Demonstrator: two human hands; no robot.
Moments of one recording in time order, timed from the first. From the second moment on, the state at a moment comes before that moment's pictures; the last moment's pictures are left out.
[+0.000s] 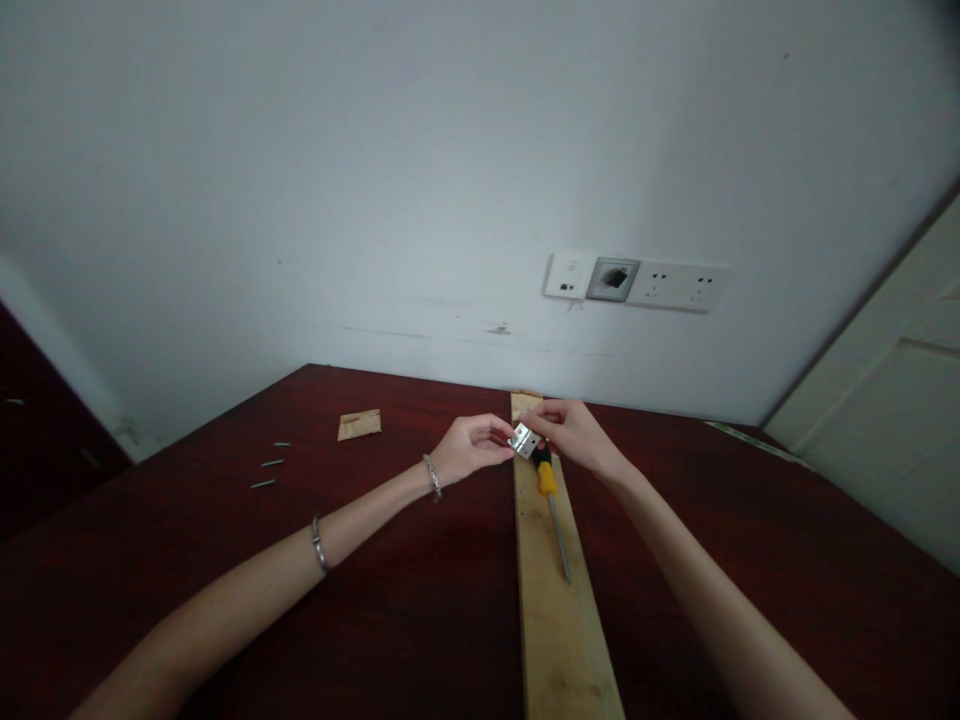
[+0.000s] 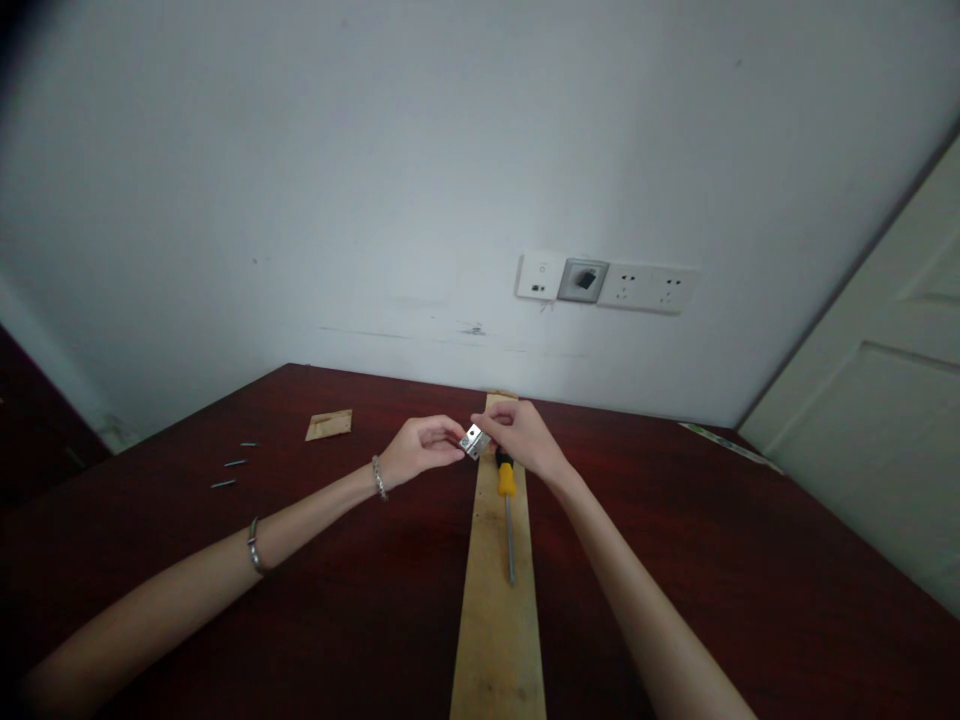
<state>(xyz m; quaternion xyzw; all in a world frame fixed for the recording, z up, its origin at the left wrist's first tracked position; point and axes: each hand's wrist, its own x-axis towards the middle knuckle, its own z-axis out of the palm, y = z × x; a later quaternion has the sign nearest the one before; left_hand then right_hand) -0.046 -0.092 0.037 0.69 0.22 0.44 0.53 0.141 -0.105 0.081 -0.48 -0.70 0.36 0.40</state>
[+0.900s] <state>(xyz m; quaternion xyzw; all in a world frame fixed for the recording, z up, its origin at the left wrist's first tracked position) -0.090 -0.087 0.086 0.74 0.25 0.54 0.31 0.140 -0.093 0.062 -0.51 -0.68 0.40 0.35</state>
